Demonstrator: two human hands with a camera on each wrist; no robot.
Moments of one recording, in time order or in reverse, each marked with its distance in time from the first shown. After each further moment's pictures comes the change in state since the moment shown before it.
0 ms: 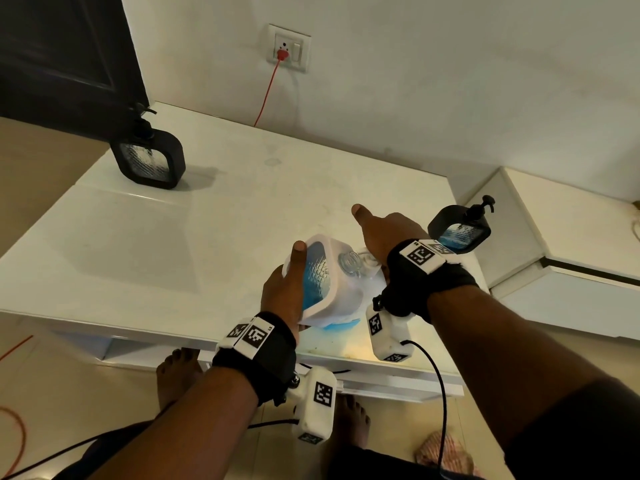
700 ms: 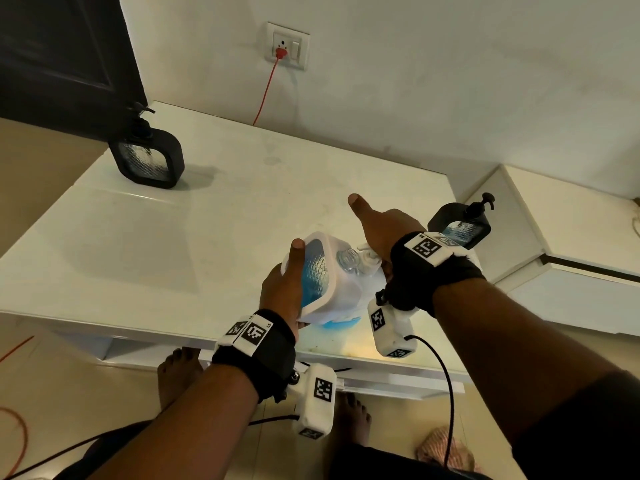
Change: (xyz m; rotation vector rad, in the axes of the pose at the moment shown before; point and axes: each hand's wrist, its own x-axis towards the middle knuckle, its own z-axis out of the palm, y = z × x) left_hand 0.002 -0.001 -0.002 -0.020 -0.002 -0.016; right_hand -0.003 -0.004 -0.007 0.019 -0.042 -0.044
